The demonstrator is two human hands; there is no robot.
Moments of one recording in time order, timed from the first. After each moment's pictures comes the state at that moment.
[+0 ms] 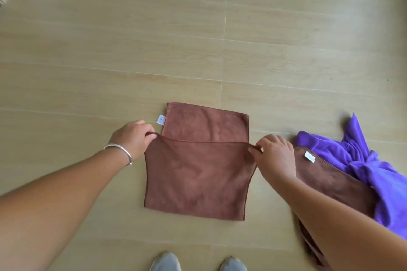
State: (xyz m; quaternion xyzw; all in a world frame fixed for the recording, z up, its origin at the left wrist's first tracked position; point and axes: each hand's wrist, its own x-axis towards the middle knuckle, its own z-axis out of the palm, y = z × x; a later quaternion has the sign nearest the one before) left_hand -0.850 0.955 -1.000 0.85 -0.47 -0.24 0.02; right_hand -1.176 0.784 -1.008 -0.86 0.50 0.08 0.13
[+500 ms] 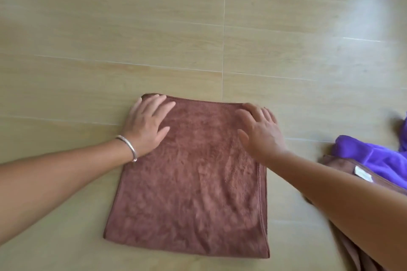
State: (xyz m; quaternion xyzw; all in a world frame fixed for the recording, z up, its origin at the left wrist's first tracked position) left_hand -0.854 0.869 -1.203 0.78 -0.62 -0.03 0.05; right_hand -1.119 0.705 -1.200 -0.93 0.35 -0.04 0.09
